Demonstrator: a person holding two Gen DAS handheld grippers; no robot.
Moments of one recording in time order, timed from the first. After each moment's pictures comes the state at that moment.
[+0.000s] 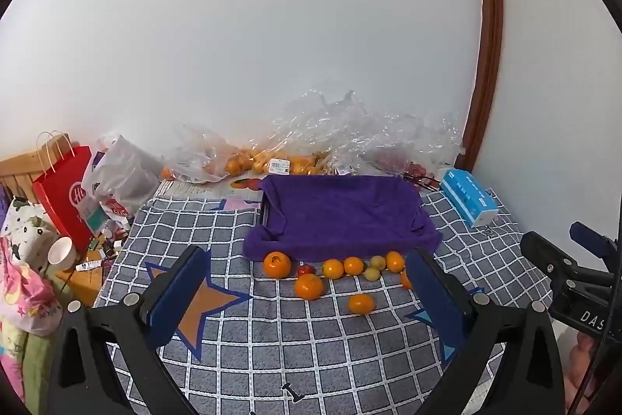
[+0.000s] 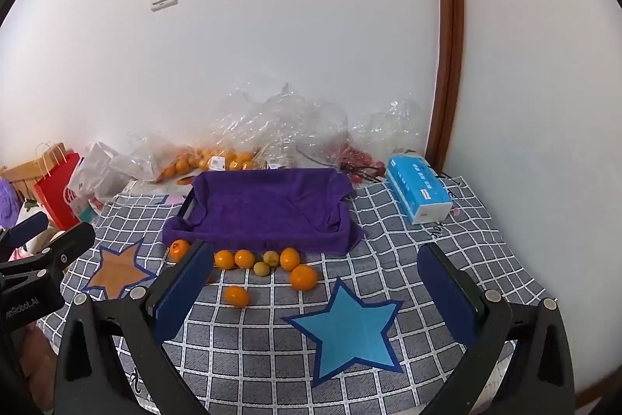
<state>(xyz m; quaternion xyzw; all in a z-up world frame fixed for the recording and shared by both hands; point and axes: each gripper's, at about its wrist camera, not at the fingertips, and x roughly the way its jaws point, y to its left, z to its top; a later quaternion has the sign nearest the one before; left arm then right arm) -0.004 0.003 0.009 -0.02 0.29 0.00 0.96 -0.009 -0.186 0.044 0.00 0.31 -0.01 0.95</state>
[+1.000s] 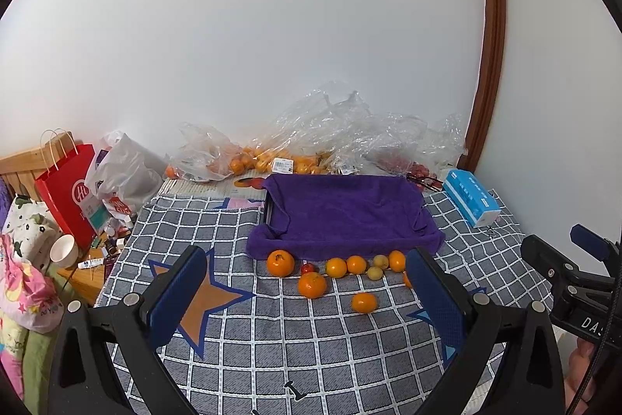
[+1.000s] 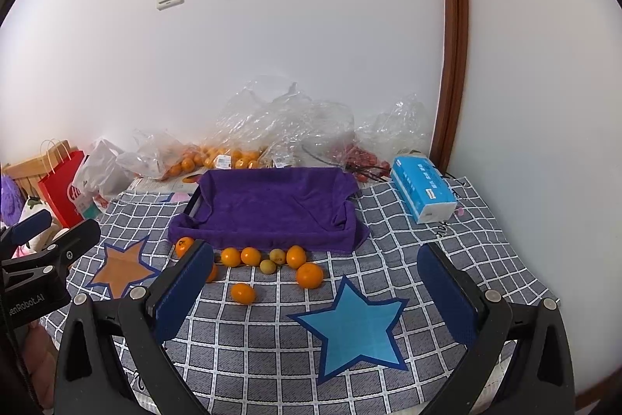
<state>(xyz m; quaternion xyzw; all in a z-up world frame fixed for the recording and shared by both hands) -0.011 0.004 0.006 -0.02 0.28 0.01 0.96 -0.013 -0.181 0.041 -0.01 0.31 -0.01 0.95</state>
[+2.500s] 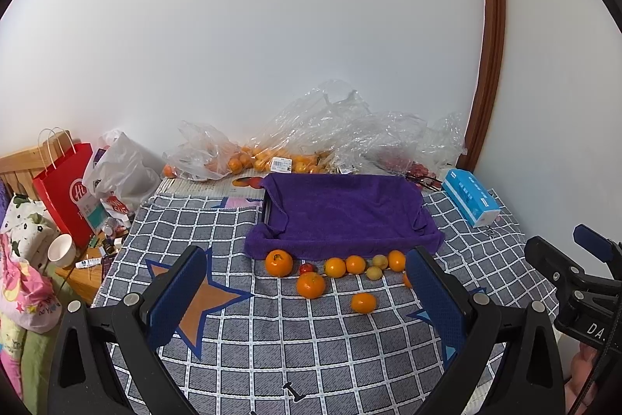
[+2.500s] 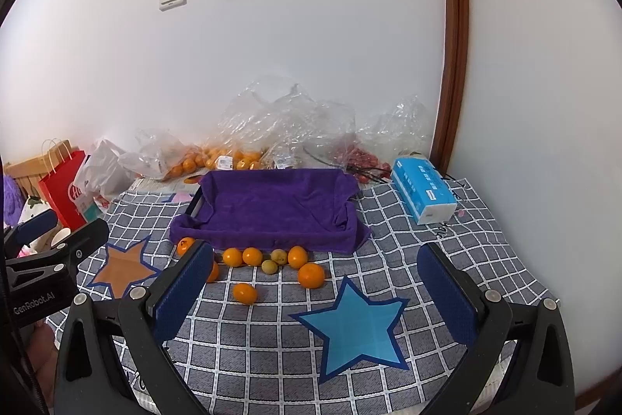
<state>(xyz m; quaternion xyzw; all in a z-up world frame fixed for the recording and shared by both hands) -0.007 0.002 0.003 -0.02 0.28 0.01 0.96 -0.015 -0.182 0.041 -0.01 0.31 -0.01 0.95</state>
